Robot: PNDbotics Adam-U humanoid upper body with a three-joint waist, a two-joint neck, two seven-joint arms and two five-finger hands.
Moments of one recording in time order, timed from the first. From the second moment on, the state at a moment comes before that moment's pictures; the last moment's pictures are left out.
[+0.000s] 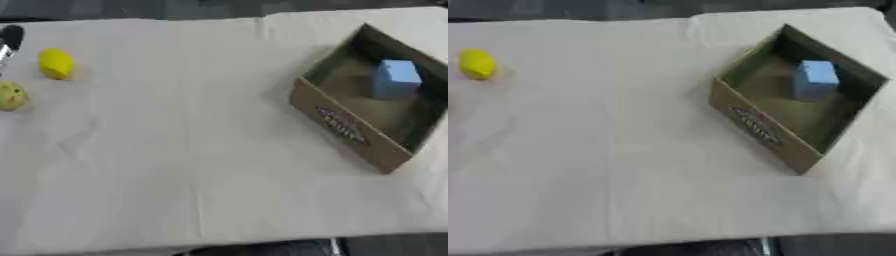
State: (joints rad) left arm -0.40 0.64 -0.03 -1.79 -0.31 0.29 0.27; right arm -0.24 -0.80 -0.27 -1.69 -0.44 -0.26 0.10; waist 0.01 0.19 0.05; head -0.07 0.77
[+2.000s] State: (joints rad) left arm -0.89 0.89 -0.17 -1.15 -0.58 0.28 -0.55; right arm -0.21 -0.80 -0.31 -1.69 -0.45 -0.18 0.20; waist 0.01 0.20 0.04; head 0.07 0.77
